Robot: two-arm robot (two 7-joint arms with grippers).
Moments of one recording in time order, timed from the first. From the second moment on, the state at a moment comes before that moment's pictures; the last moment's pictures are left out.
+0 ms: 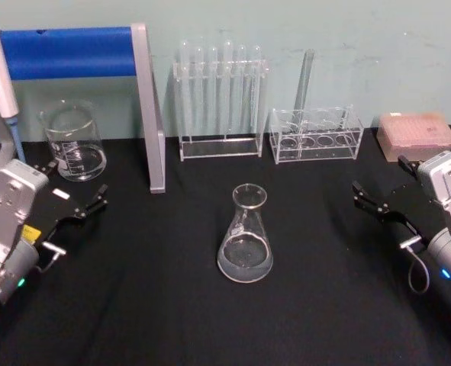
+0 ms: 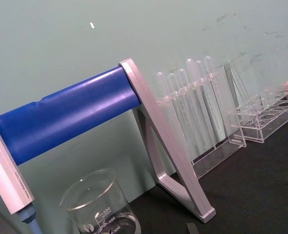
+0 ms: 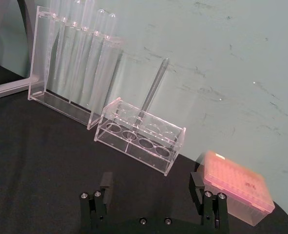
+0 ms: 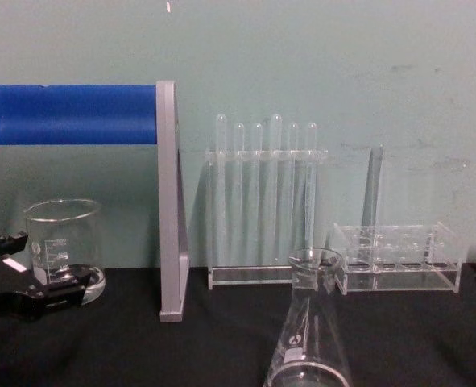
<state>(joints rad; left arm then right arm) -0.20 0.60 0.45 -1.41 -0.25 -0.12 0.03 0.20 0.60 -0.45 -1.41 0.25 -0.12 -0.03</state>
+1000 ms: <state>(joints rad) -0.20 0.60 0.45 -1.41 -0.25 -0.12 0.03 0.15 0.63 -0.41 -1.45 0.32 -0.15 0.10</state>
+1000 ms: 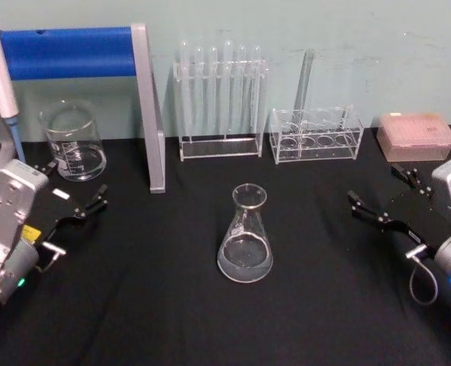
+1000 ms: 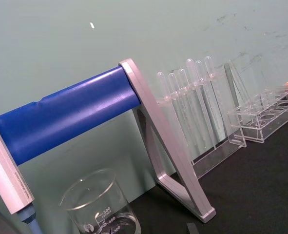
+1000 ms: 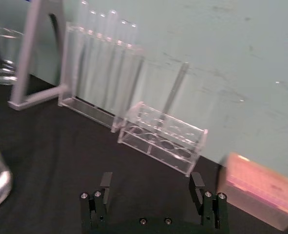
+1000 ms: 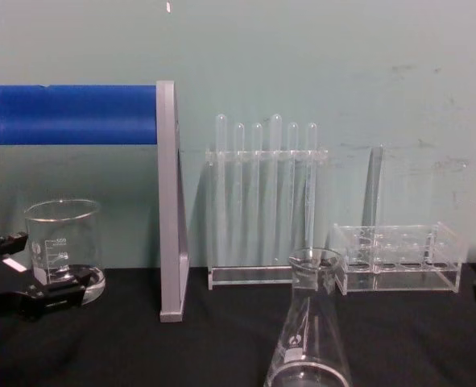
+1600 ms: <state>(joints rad) -0.20 0.60 0.45 -1.41 -0.25 -0.12 0.03 0.10 0.67 -0.39 -1.51 0.49 -0.23 0.45</state>
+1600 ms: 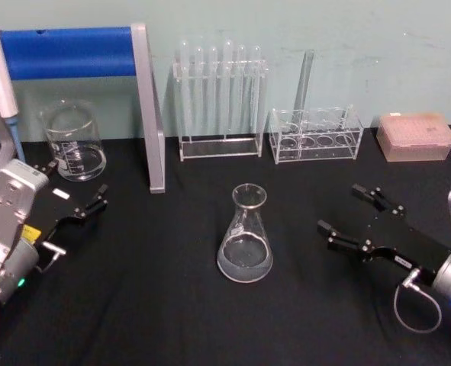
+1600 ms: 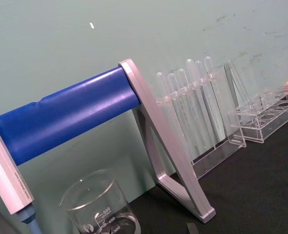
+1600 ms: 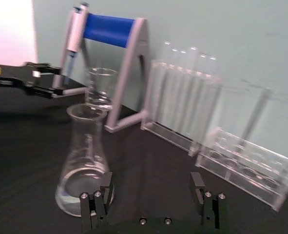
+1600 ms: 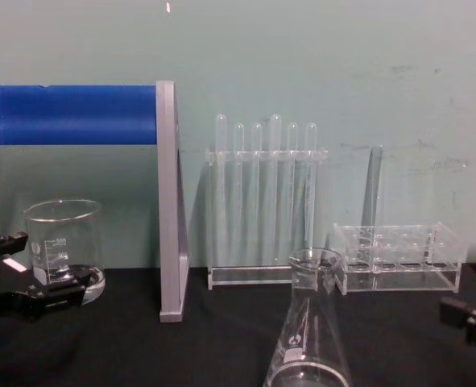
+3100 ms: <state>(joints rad) -0.20 0.60 0.45 -1.41 -0.25 -0.12 0.03 0.37 0.47 -0.52 -1.23 0.49 -0.20 0.79</state>
